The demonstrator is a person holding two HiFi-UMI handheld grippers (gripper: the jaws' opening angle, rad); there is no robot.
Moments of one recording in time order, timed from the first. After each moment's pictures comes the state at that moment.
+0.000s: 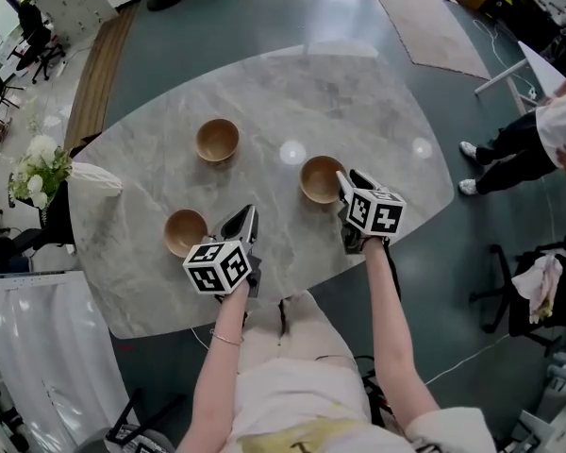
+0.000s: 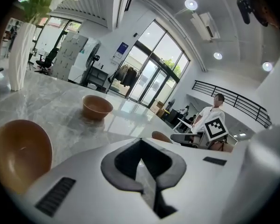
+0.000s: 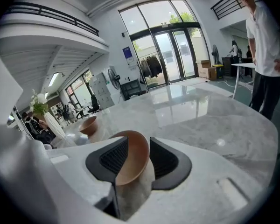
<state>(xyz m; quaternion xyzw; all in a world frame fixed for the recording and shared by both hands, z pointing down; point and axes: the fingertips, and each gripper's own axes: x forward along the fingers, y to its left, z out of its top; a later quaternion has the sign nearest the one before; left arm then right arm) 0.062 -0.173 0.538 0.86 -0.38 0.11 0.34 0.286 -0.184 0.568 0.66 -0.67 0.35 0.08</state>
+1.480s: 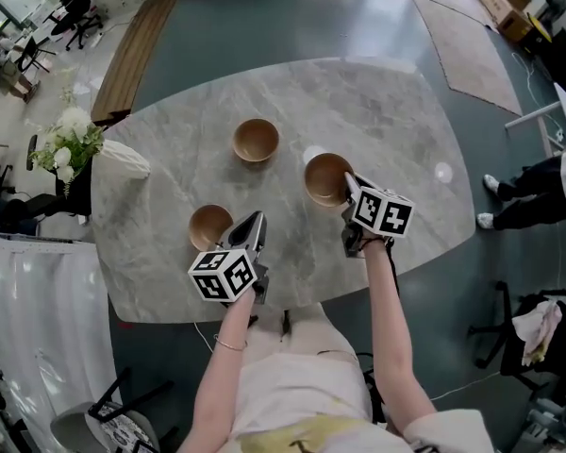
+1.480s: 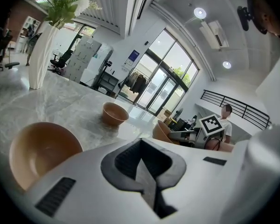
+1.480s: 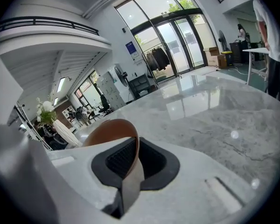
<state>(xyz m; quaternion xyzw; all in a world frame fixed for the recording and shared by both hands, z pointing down) 0.014 -0.185 0.534 0.83 -0.43 0.06 0.36 0.223 -0.239 0.558 0.60 -0.69 0.40 0.06</state>
